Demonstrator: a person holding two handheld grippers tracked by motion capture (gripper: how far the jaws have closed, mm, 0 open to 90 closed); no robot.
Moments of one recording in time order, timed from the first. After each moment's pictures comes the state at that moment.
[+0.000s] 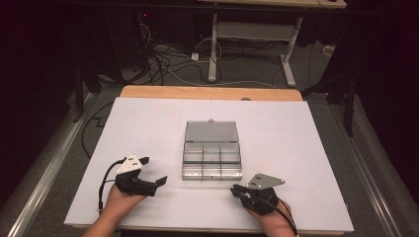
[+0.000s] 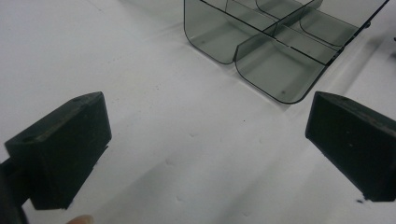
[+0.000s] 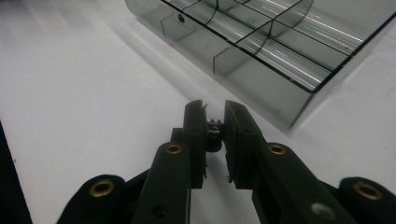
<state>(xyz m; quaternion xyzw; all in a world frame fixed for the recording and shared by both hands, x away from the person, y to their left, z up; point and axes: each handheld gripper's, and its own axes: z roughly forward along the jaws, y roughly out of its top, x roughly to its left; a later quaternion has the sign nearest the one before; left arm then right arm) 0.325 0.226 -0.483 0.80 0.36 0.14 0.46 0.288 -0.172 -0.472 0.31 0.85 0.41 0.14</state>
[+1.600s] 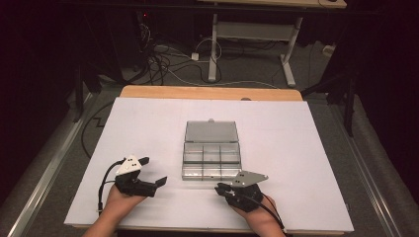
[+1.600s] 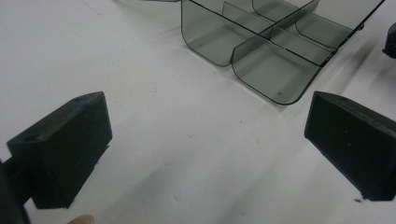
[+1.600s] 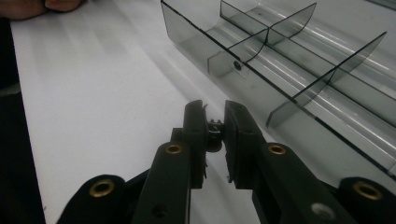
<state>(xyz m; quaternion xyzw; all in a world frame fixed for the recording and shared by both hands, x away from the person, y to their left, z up) 0.323 0.227 -0.483 0.80 0.35 0.14 0.47 0.296 -0.136 -0.467 0.27 0.85 0.43 0.12</state>
